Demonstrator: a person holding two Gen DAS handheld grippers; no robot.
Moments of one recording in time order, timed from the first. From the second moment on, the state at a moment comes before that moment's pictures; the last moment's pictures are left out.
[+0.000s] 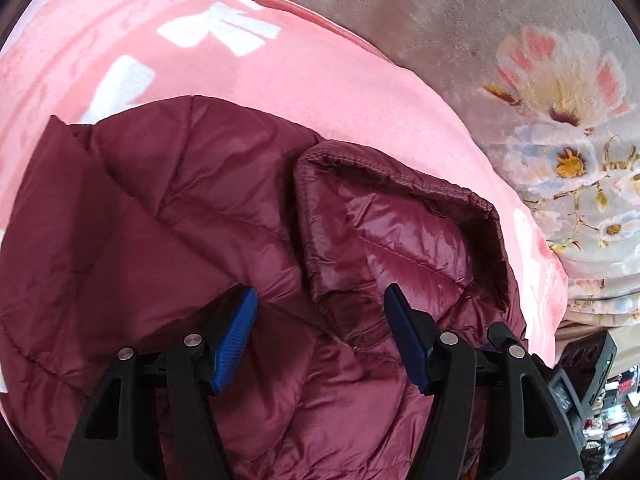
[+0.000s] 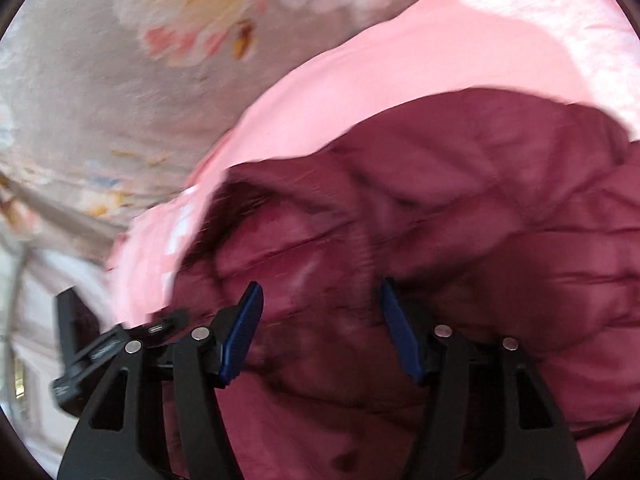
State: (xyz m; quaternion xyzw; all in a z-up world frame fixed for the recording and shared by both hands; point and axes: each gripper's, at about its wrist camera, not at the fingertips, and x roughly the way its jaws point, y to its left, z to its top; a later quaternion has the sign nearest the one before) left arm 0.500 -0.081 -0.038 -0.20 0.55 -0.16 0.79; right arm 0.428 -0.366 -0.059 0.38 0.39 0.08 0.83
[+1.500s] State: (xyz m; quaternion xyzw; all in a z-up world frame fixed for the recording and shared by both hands) left arm 0.448 -0.082 -0.025 0.02 0.45 -0.15 0.88; right arm 0.336 -0.384 -0.042 0.21 0.37 -0.06 0.90
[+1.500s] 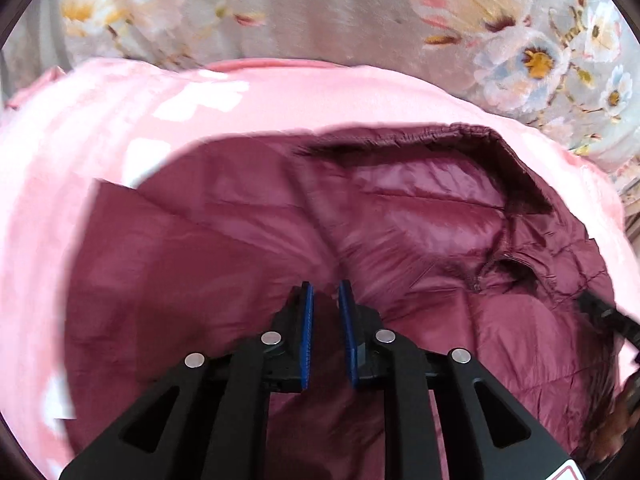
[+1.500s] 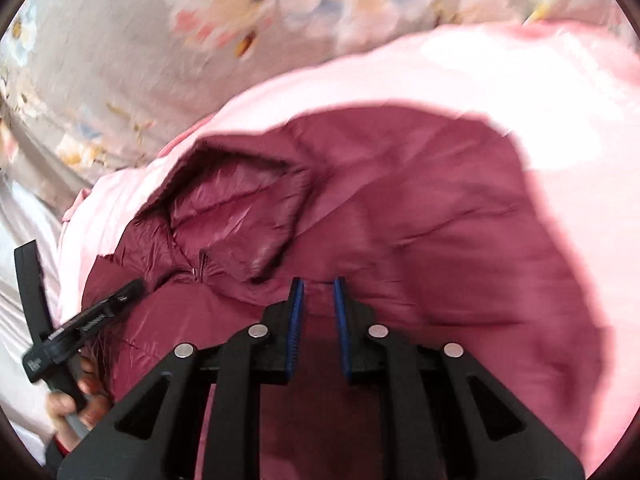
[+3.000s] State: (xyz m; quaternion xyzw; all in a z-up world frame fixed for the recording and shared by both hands) left arm 0.524 -0.141 -0.053 0.06 0.42 -0.09 0.90; right arm 0.467 -0.341 -0.071 0.08 0.38 -0.08 0.92
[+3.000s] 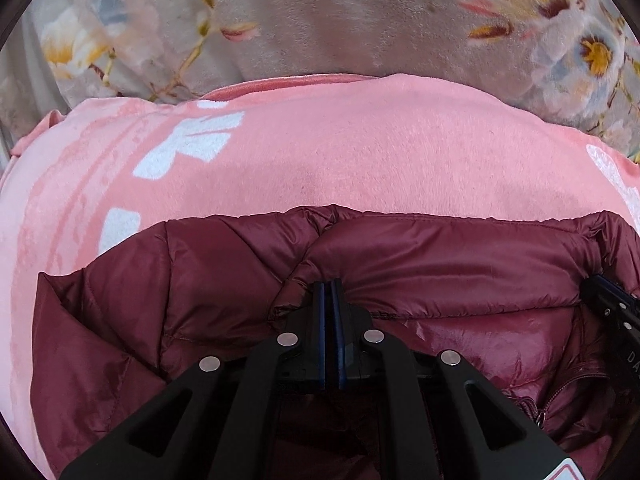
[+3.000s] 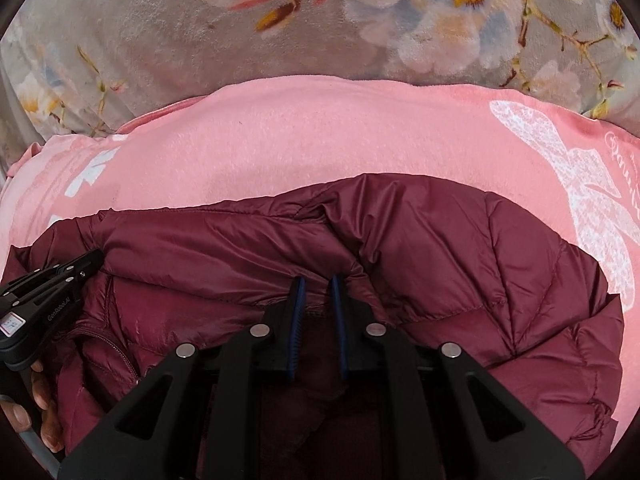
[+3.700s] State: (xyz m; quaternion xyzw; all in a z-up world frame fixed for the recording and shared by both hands) left arm 0.523 -0.144 -0.052 0.07 0.42 -0.08 0.90; right arm 0.469 -0.332 -0.071 0.06 0.39 -0.09 0.92
